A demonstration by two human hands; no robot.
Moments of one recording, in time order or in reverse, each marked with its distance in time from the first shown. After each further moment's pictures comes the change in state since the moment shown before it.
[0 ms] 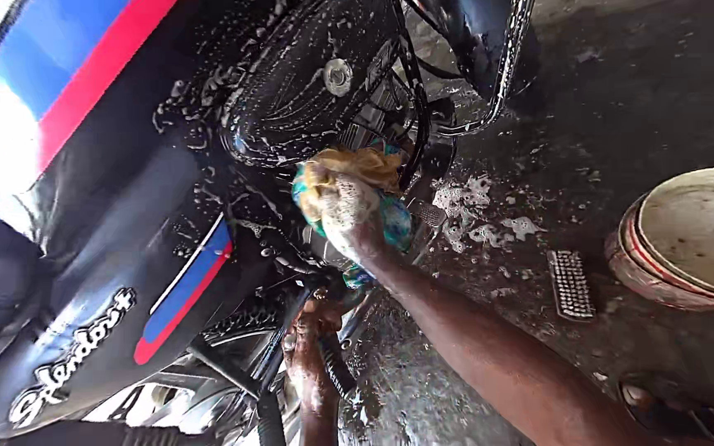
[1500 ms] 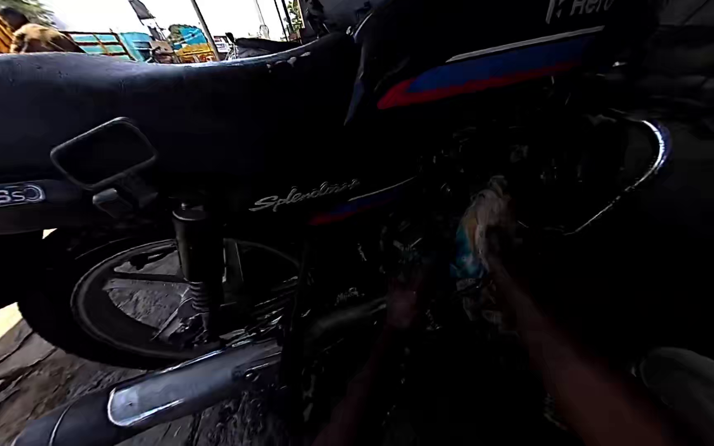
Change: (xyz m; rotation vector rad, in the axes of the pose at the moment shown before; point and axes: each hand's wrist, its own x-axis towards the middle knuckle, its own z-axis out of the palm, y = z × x) left_hand -0.006 0.020 0.009 -0.044 0.026 -0.166; right_hand 0.000 -0.031 -0.049 -0.894 -0.560 0.268
